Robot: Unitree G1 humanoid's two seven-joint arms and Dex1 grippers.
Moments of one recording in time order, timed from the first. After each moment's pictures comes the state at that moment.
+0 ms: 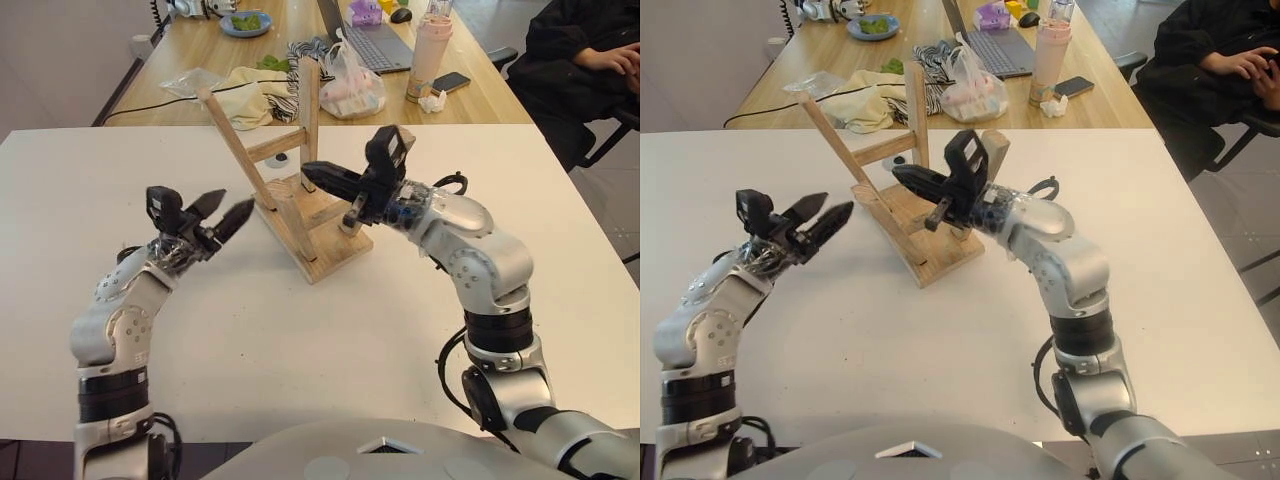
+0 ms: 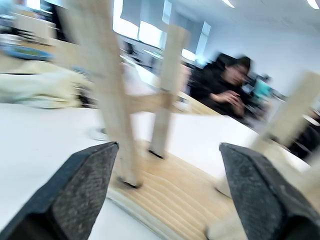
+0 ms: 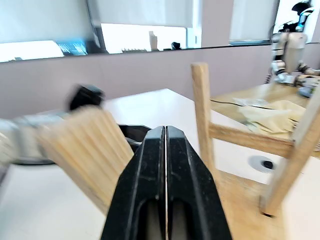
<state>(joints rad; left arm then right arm) -0.10 0.38 0.32 -0.14 -0.65 0.50 -0.53 -0.49 -0.13 0.08 -0.31 0.50 0.75 0.63</state>
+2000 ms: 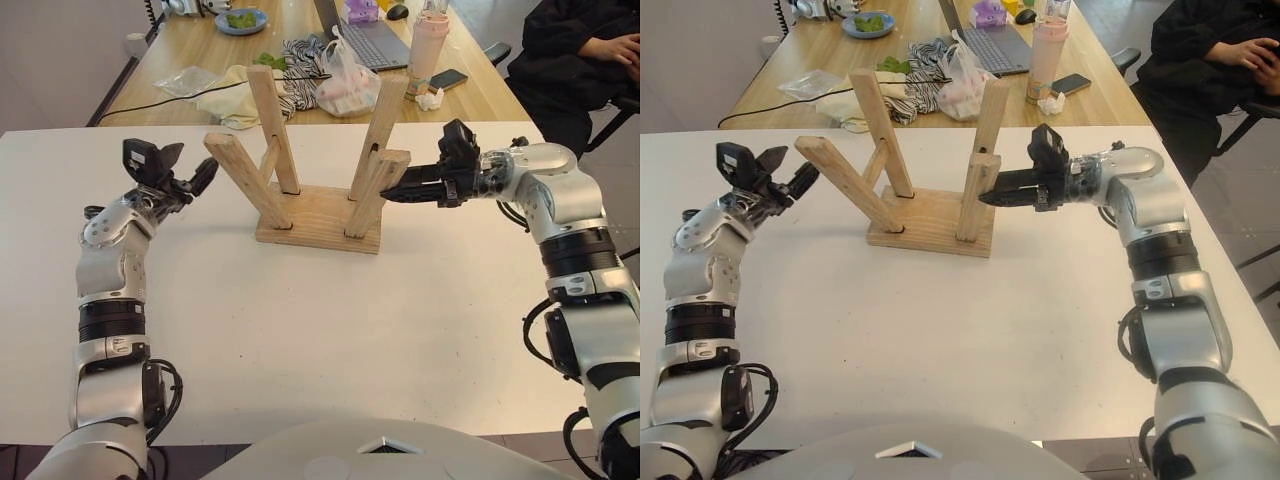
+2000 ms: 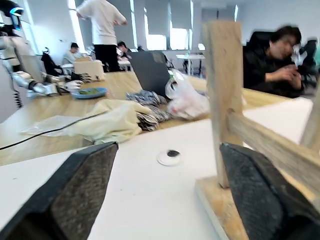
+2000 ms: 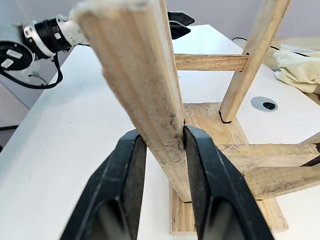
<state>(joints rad) -0.41 0.52 0.21 0.38 -0.32 0.15 -0.67 -0.79 -0.58 0.20 0.47 0.37 0.33 1.41</state>
